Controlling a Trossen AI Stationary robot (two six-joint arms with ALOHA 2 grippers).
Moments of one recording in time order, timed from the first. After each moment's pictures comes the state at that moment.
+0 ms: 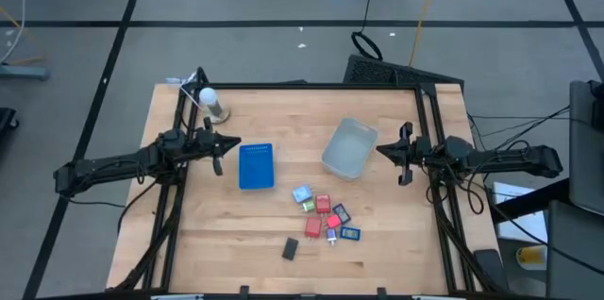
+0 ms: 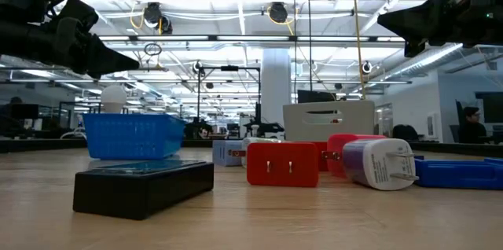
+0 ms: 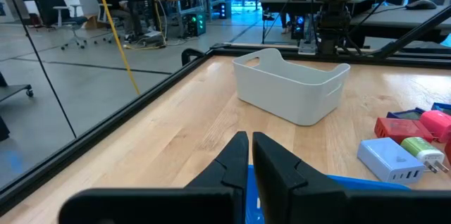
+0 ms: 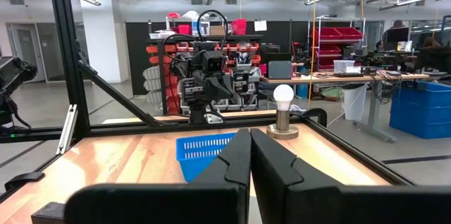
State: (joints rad) left arm 0.28 0.24 0.02 0.13 -0.01 0.05; right arm -0.01 0.25 0.01 0.41 0.10 0.01
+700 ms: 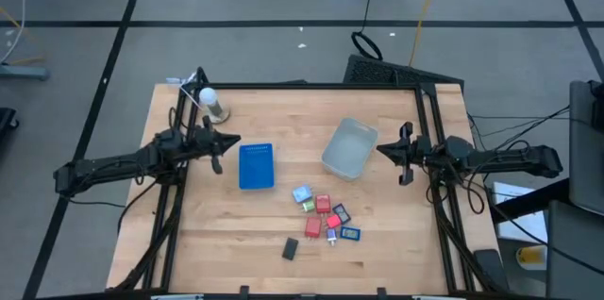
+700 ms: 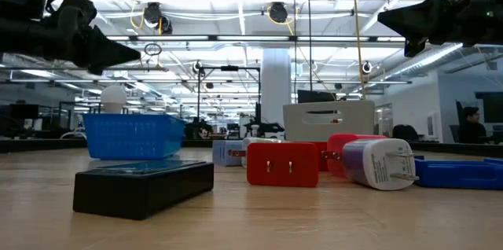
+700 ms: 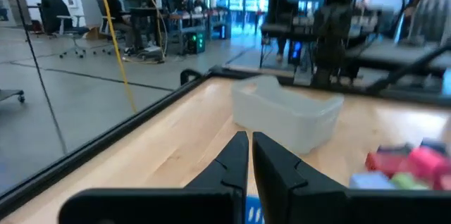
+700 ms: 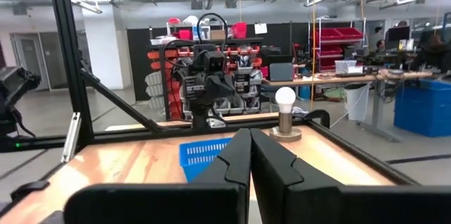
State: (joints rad) left arm 0.28 0.24 0.02 0.22 -0.01 -0.04; right arm -0.01 0.25 0.01 0.42 0.10 0.05
